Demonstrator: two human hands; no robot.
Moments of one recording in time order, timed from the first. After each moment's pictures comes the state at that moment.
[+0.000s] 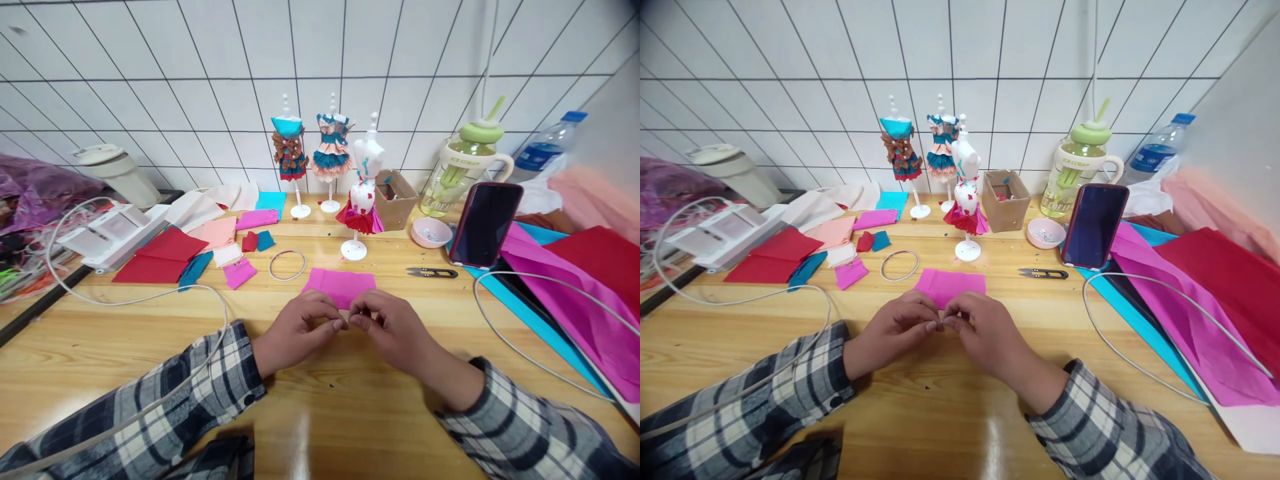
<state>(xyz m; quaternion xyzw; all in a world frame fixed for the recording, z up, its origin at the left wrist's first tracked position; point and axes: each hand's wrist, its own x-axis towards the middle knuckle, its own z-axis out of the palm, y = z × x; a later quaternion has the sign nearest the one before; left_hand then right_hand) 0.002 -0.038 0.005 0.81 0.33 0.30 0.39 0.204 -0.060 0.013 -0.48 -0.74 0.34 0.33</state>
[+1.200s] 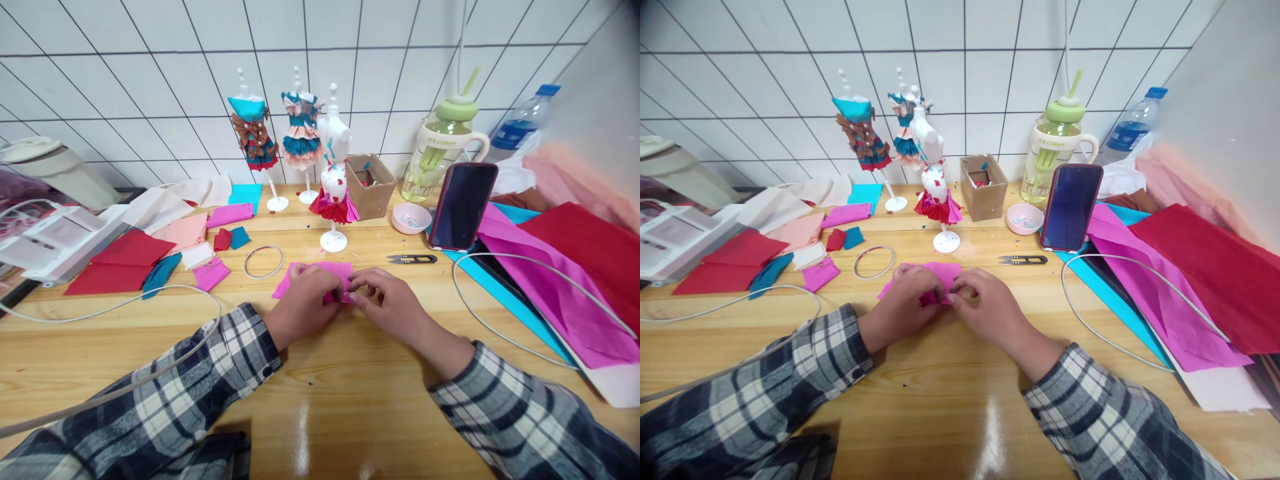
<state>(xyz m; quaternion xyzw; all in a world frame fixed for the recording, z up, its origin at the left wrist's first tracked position) 0.053 -0.005 -0.011 0.88 0.39 0.20 0.18 0.243 -0.043 -0.005 -0.54 -0.72 0.28 0.33</state>
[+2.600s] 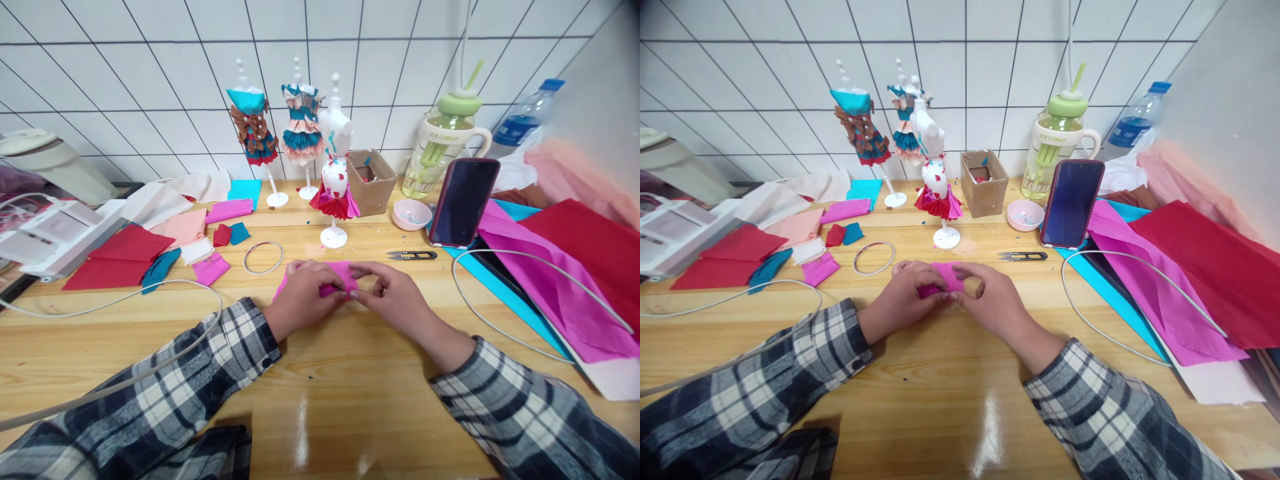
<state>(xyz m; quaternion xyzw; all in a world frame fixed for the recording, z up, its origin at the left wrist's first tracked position) 0.053 0.000 -0.008 0.87 0.39 0.22 0.22 0.245 -0.043 -0.010 -0.58 -0.66 0.33 0.34</state>
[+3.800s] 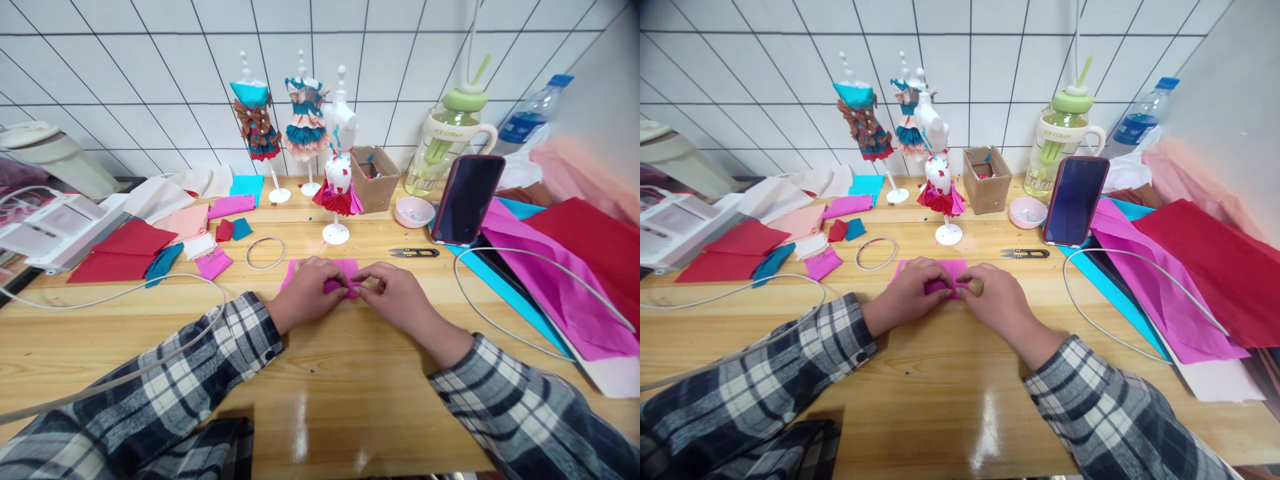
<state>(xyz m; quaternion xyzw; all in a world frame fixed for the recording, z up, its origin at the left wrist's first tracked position) 0.054 0.003 -0.015 0.87 0.39 0.19 0.22 0.247 -0.042 -0.012 -0.61 -0.71 0.22 0.26</state>
